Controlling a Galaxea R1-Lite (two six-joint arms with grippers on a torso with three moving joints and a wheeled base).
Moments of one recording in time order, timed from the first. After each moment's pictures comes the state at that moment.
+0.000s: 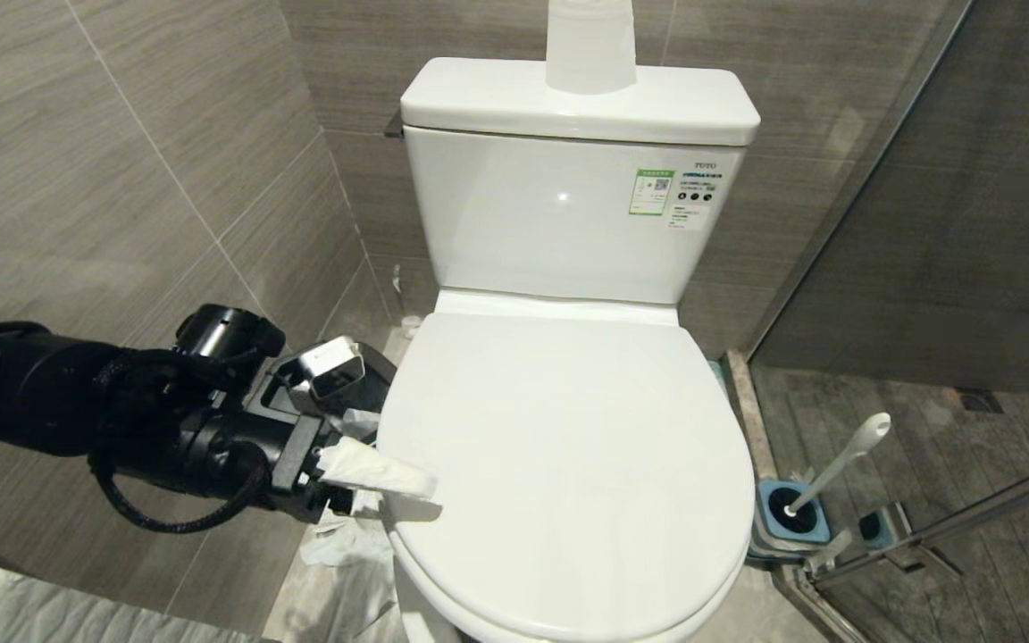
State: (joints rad) left arm -0.26 1.74 -1.06 0.31 -1.24 -0.12; right arm 0.00 0.00 0.00 -0.06 -0.01 0.03
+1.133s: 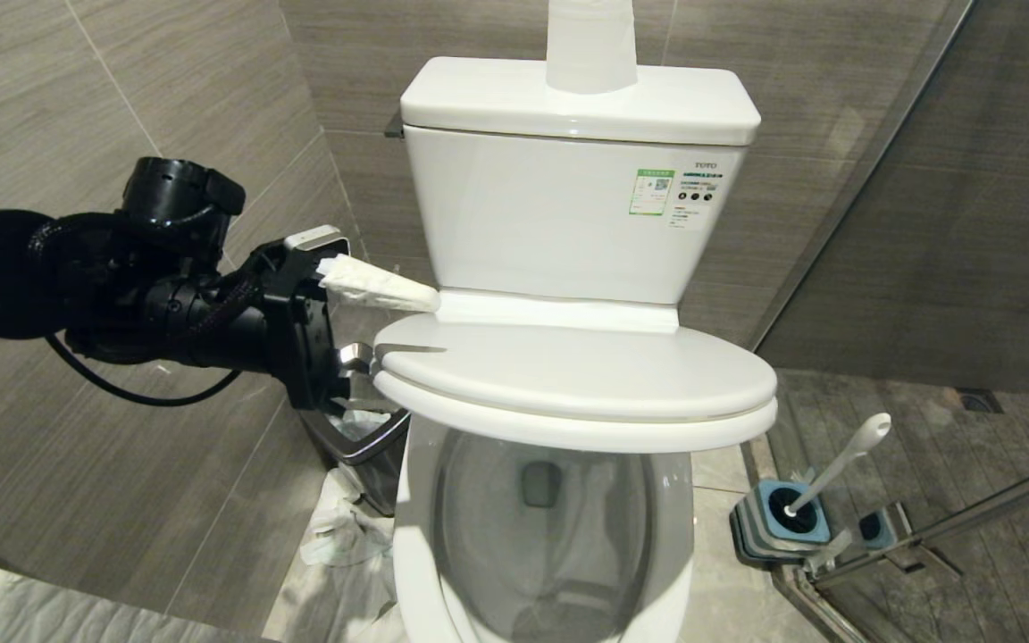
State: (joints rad) left arm -0.25 1.72 -1.39 0.31 -1.25 -0.62; right arm 0.00 0.00 0.00 -0.06 -0.01 0.03
